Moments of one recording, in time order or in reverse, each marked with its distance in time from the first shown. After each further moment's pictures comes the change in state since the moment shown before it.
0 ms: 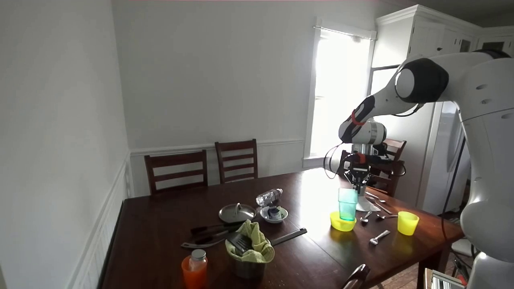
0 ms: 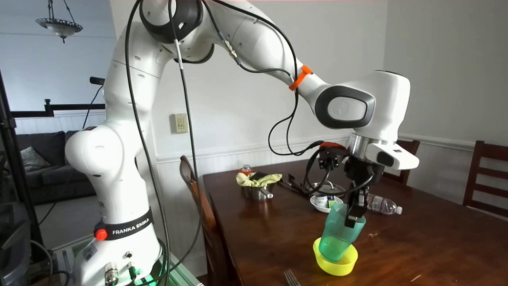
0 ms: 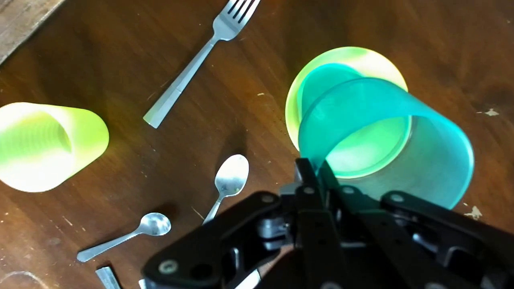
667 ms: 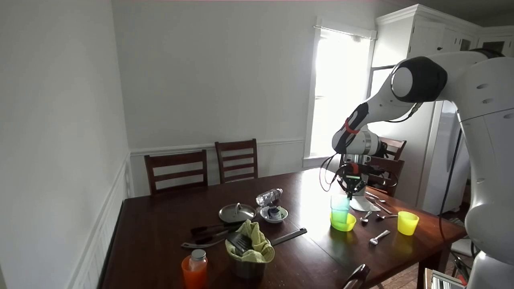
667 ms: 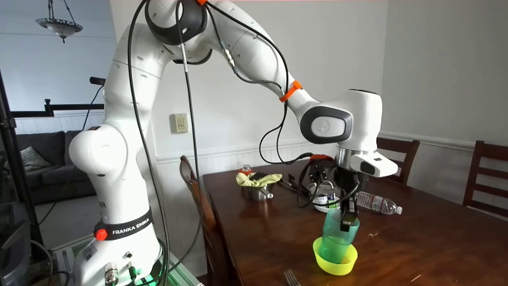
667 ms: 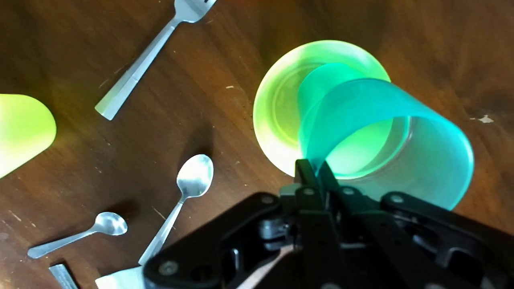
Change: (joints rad) arm 0.080 -0.004 -0.003 -0.121 0.021 0.215 -0.004
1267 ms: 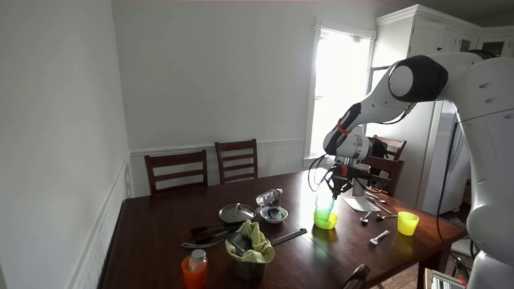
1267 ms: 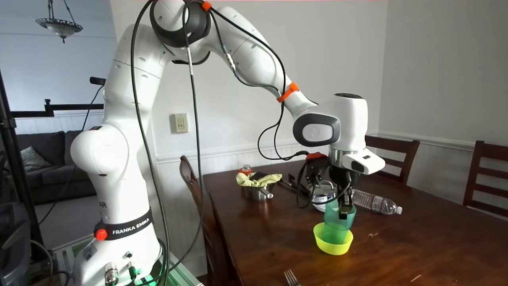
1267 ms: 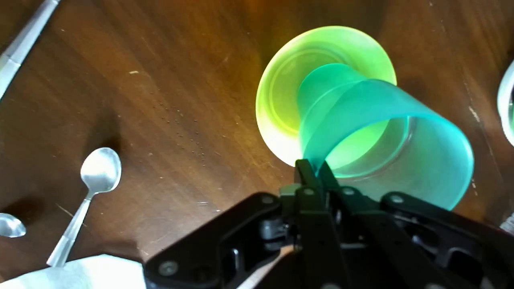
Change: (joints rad) arm 0.030 -0.002 0.061 -0.035 0.152 0.141 -0.062
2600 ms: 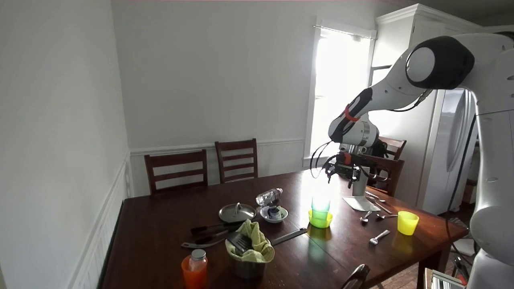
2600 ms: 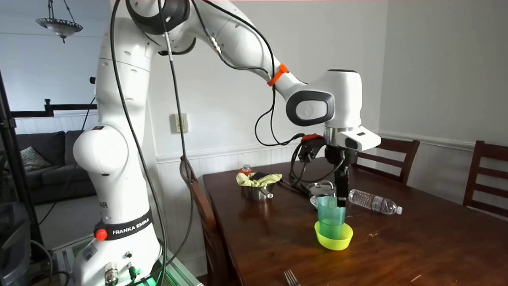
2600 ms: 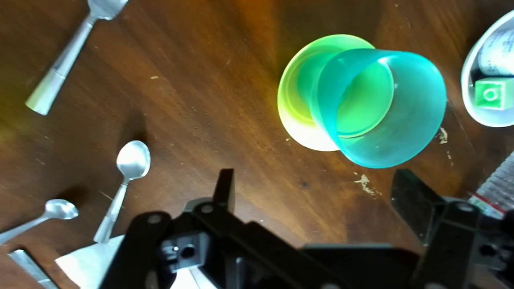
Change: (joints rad) arm 0.052 -0.149 -0.071 -0.057 -0.068 -0.066 0.112
